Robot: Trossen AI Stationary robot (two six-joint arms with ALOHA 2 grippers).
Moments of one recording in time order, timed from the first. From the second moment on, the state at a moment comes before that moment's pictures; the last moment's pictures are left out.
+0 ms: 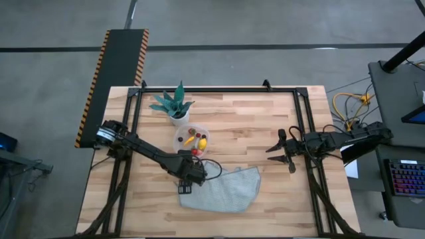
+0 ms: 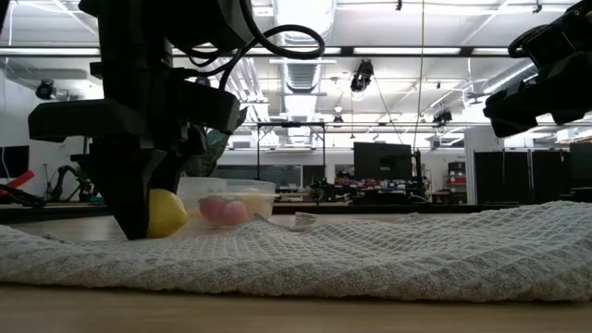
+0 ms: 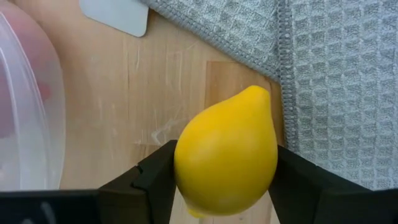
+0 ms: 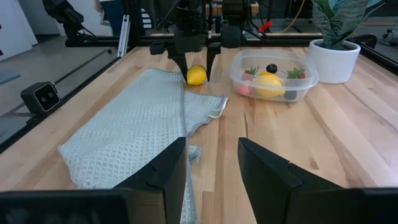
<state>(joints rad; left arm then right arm) -0.33 1.83 1.15 -0.76 -0.12 -0.38 0.19 0.21 0.03 -0.05 0.02 0.05</state>
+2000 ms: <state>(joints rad) -0.18 1.49 1.07 -0.78 -0.68 -0.23 0.19 0.22 0.03 -0.05 0.02 0.07</state>
